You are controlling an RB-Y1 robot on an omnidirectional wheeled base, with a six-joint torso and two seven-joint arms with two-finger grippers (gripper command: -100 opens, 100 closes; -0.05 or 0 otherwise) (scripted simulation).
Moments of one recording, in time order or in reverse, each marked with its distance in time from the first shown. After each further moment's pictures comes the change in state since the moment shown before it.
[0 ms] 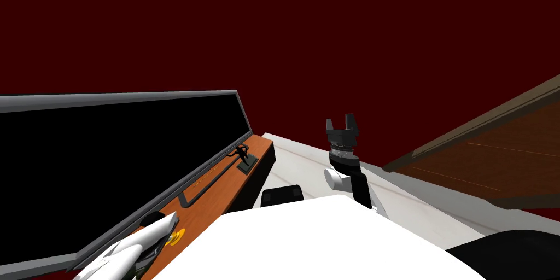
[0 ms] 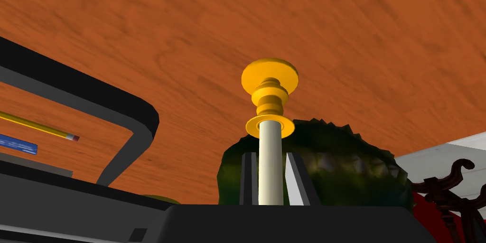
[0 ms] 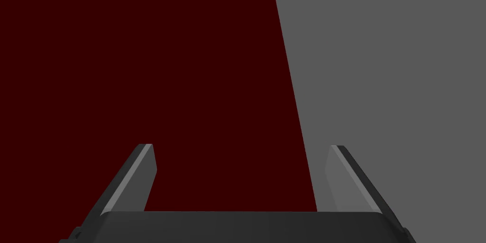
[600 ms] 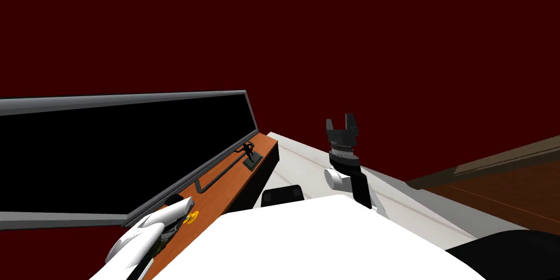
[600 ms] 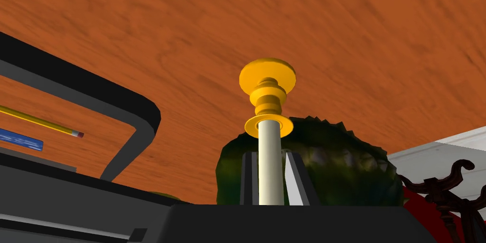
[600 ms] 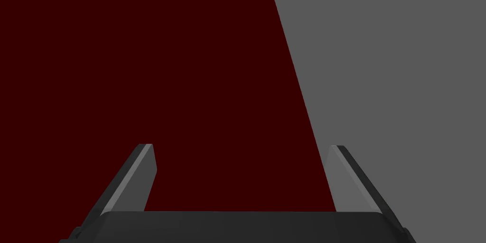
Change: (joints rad) left arm -0.062 -0.028 -0.025 -0.078 -0.071 0.065 0.002; right arm 0.000 0.000 0.000 0.000 0.000 0.000 0.000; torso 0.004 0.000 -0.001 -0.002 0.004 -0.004
